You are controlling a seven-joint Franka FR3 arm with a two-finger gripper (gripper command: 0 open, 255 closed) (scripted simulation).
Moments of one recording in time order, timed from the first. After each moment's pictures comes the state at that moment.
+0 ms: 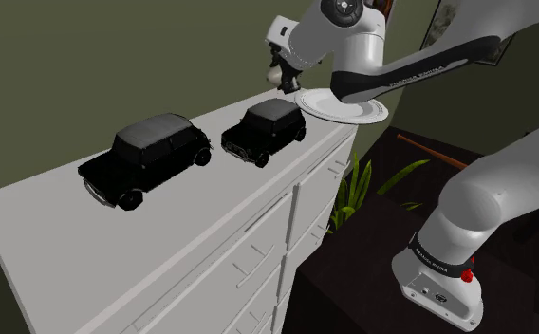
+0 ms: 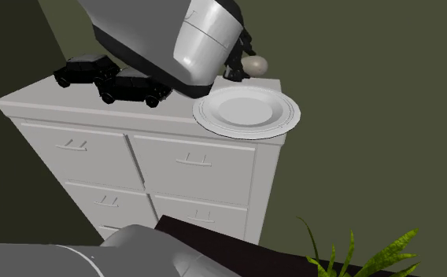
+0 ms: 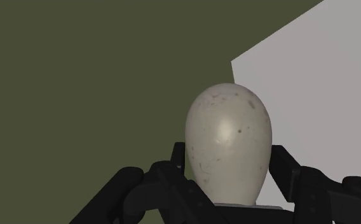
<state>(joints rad) -0.16 -0.43 0.33 -2.42 -0.97 2.65 -0.40</state>
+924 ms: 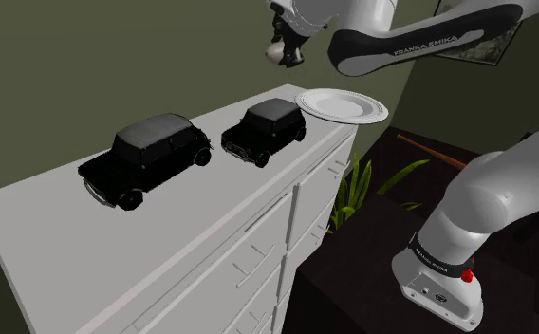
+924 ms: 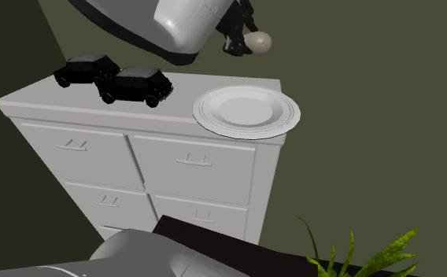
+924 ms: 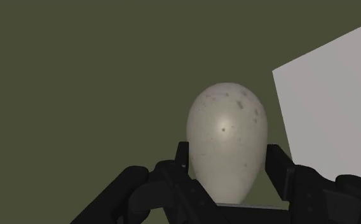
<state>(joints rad) -0.08 -0.46 0.27 -2.31 -0.80 2.53 -0.60</state>
